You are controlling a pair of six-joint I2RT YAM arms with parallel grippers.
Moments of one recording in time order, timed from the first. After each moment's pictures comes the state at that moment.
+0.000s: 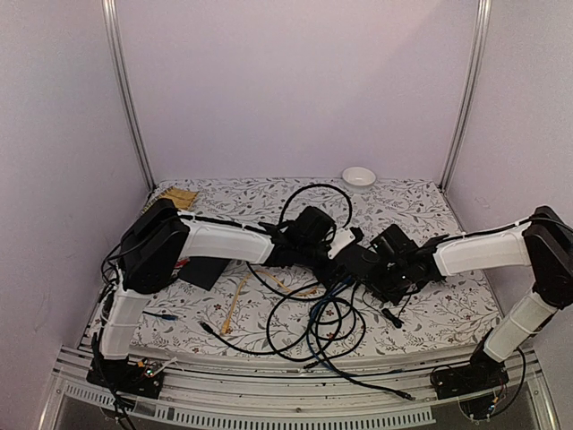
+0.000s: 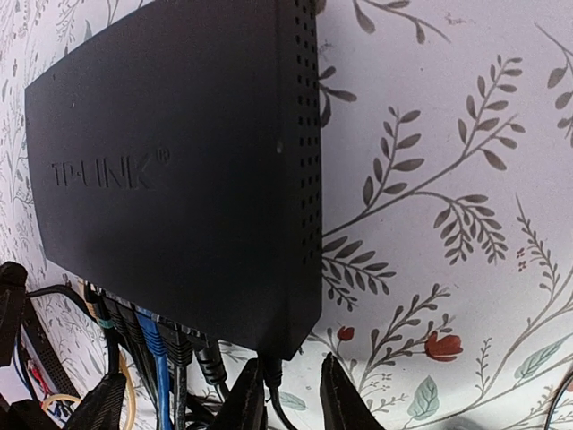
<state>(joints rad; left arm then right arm) -0.99 2.27 1.64 -0.09 0.04 0.21 0.72 1.57 0.77 -0.29 0.09 1.39</state>
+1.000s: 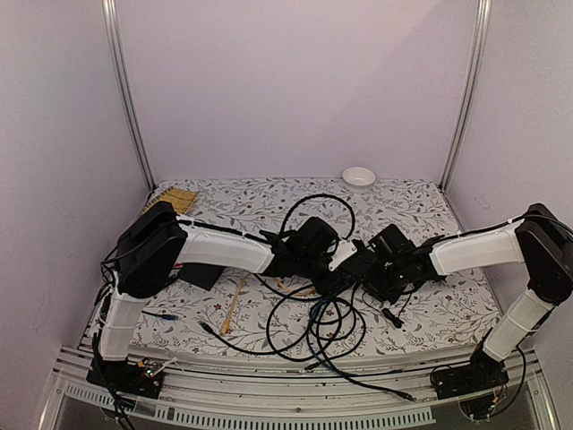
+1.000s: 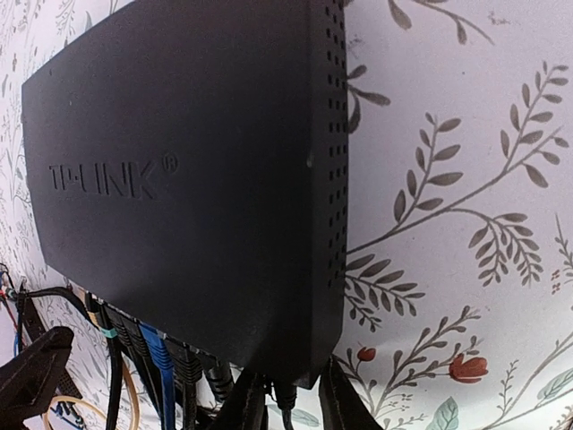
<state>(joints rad) -1.03 2.24 1.57 -0.10 0.03 0.18 0.70 1.62 0.78 -0.24 0.07 1.37</state>
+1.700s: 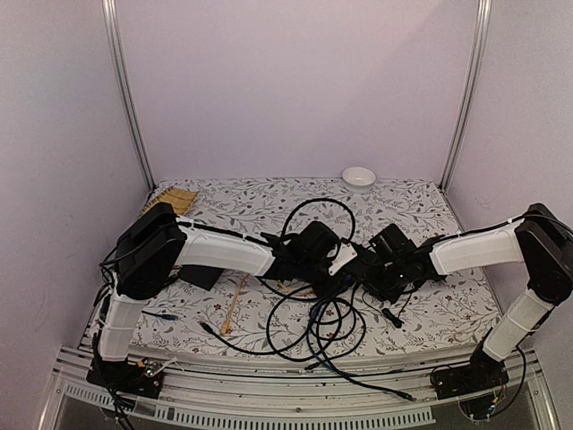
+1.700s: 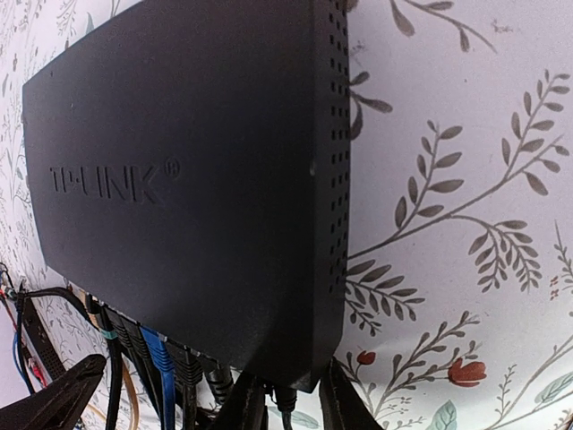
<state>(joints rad) -1.06 2.23 1.56 -0.13 0.02 0.14 0.70 1.62 0.78 -0.24 0.07 1.36</state>
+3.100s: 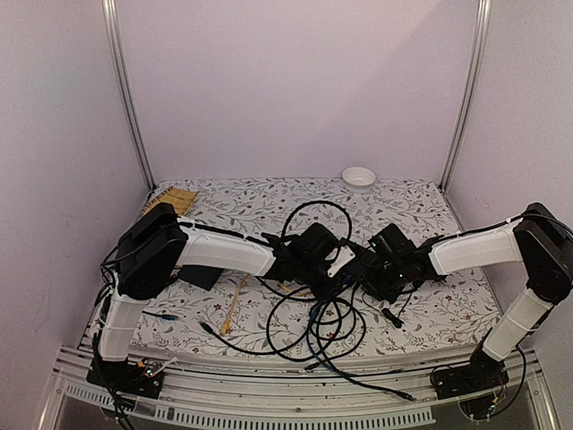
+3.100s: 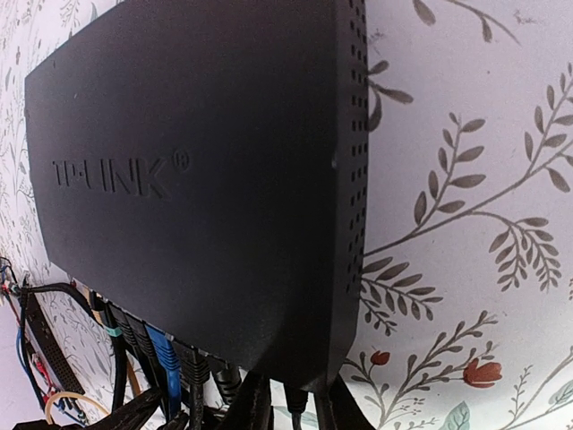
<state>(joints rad) -1.06 2.24 1.57 -0.19 0.05 0.05 0.70 1.63 0.78 -0.22 0.05 1.36</state>
